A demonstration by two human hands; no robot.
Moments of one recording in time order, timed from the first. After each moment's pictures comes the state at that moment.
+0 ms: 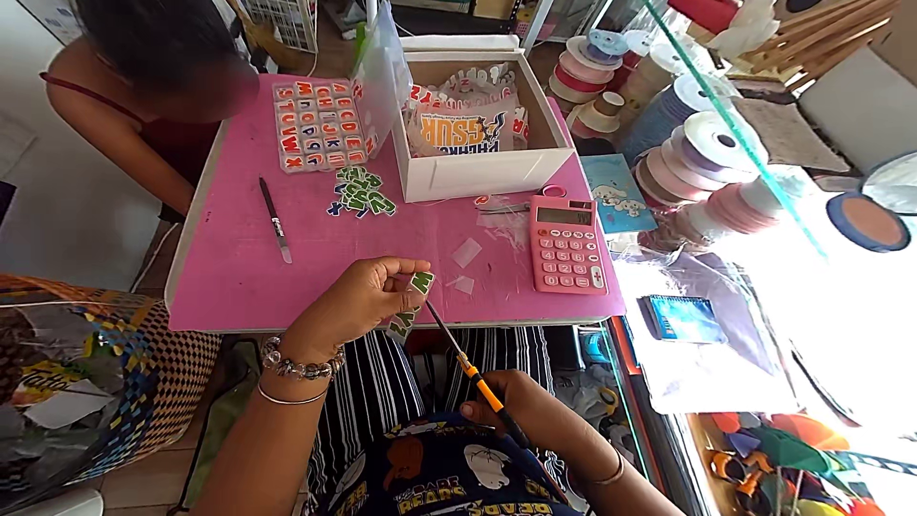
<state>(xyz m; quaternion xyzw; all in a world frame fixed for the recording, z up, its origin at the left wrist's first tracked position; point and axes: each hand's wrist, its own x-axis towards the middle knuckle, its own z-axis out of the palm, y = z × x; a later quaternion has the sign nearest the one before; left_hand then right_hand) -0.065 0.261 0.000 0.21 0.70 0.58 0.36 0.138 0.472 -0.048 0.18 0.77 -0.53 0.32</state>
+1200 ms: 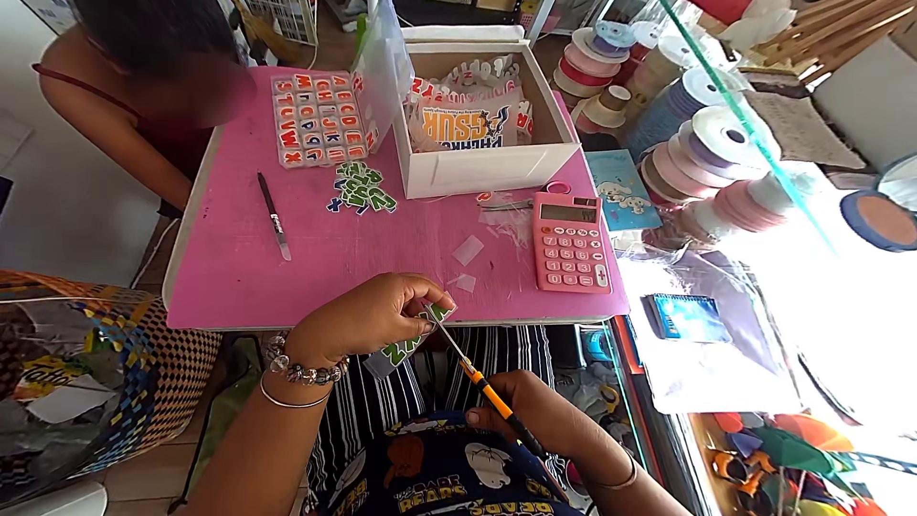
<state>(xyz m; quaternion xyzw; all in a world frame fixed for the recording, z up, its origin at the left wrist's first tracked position) -0.066 0.265 0.005 0.37 0.68 0.45 0.44 0.140 0.475 -0.040 0.17 0.76 -0.54 0.33</state>
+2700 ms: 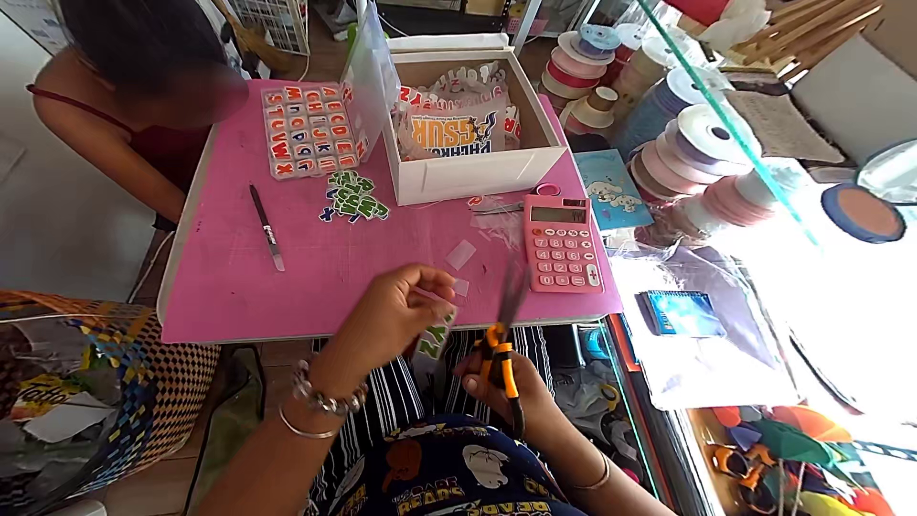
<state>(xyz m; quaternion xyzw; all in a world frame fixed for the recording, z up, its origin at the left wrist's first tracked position) -0.036 0.287 0.004 0.25 0.69 0.61 0.31 0.136 0.447 -0.053 0.10 0.69 -0.72 -0.03</state>
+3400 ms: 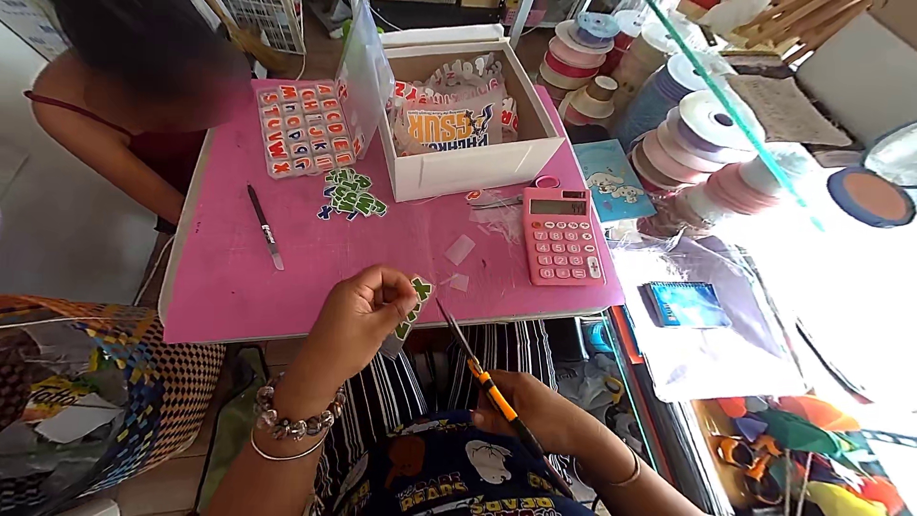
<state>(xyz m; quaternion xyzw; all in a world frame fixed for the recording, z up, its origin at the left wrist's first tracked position) -0.032 0.259 -0.004 0.25 0.70 0.65 0.19 0.150 0.479 -0.051 0.11 0.77 -0.55 0.29</state>
